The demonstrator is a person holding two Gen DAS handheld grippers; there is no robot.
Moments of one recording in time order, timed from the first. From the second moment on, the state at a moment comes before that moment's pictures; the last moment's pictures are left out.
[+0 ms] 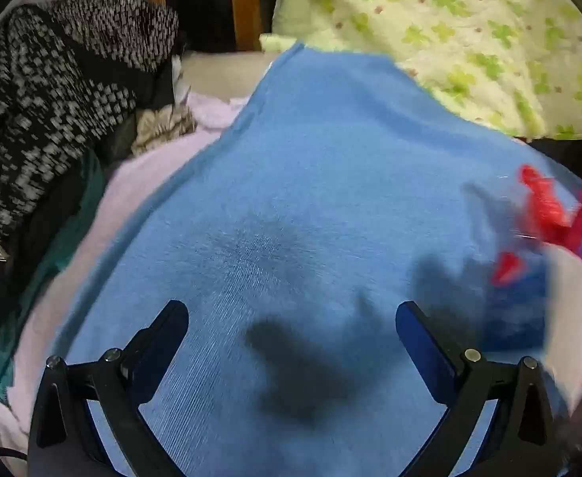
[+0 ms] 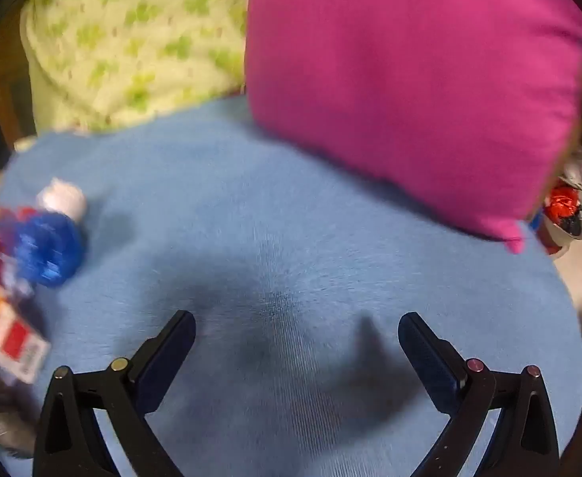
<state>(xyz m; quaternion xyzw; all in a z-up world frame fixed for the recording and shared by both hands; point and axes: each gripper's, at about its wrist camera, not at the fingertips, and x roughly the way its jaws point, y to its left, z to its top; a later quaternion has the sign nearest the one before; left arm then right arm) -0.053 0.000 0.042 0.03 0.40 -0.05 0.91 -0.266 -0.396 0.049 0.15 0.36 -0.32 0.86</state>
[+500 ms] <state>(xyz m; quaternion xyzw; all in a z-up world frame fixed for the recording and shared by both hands) -0.183 -0.023 0.112 0.02 0.37 -0.16 0.92 -0.368 -0.251 0.114 0.12 0.29 -0.24 0.92</state>
